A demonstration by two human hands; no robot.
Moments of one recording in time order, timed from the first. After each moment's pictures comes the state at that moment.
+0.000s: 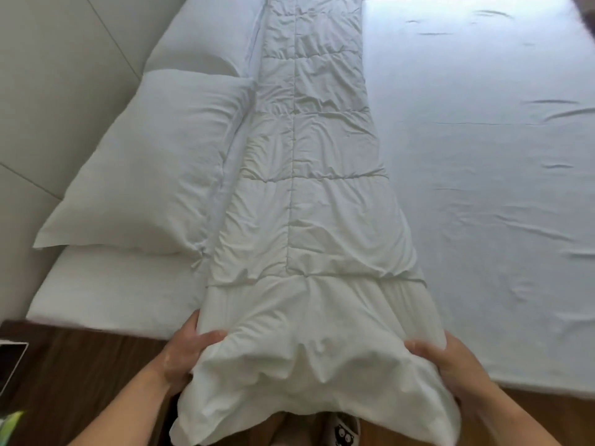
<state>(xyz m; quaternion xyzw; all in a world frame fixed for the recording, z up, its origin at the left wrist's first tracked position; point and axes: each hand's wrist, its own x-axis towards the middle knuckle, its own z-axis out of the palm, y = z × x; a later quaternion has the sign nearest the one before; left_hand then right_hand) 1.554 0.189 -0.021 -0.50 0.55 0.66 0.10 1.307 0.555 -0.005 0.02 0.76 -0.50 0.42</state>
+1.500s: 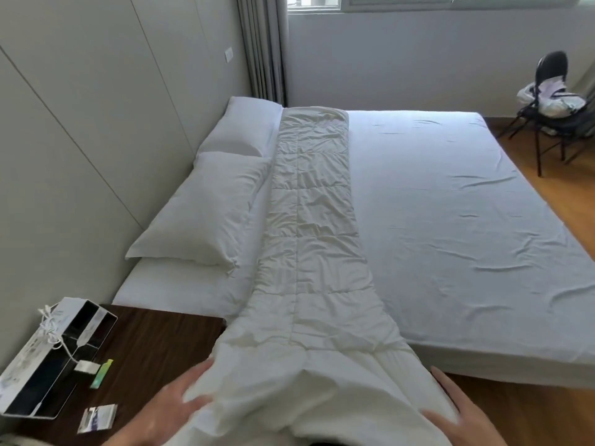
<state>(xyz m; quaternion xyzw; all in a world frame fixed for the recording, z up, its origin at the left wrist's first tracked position) 1.800 0.335 0.189 -0.34 0.78 0.51 0.11 1.511 0.748 0.218 -0.14 0.82 -0.44 0.35</state>
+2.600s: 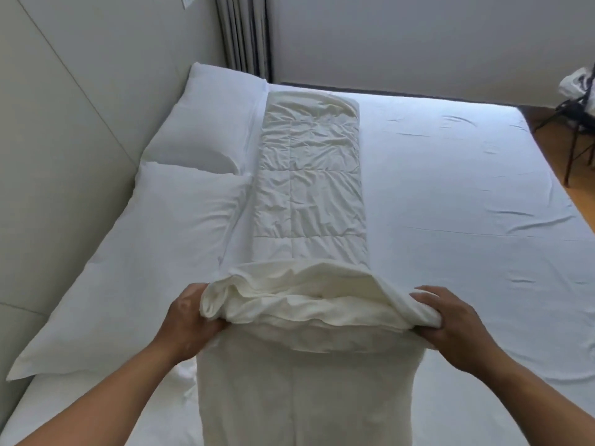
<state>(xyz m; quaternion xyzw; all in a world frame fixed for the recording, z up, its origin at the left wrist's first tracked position) 1.323 -0.004 0.178 -0.33 0.87 0.38 0.00 1.070 0.370 0.216 -0.31 0.90 -0.25 0.21</state>
